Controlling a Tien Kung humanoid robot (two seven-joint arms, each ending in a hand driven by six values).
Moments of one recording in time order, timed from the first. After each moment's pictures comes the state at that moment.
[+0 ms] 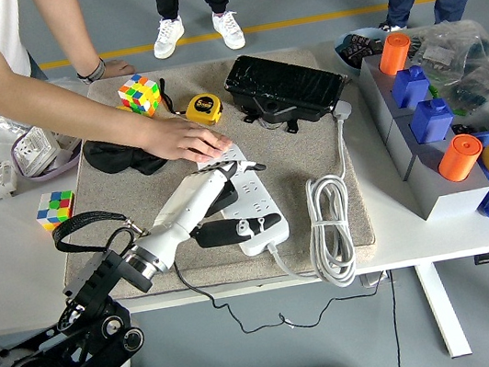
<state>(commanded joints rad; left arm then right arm) -0.40 0.30 -0.62 -1.46 1.69 0.31 -0.05 -0.03 -0.30 0.90 0.43 -0.47 -0.15 0.23</state>
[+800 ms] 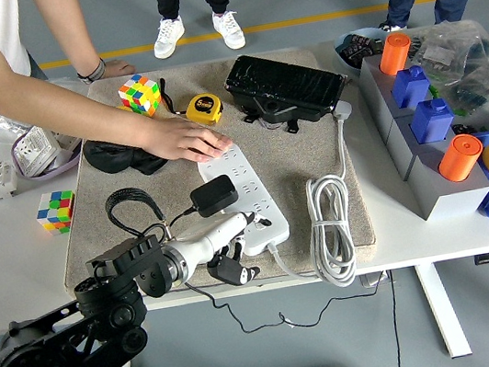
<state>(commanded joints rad) -0.49 0.29 -0.59 -1.57 1.67 -0.14 0.51 -0.02 -0.31 0.88 0.43 -0.46 -0.15 0.23</state>
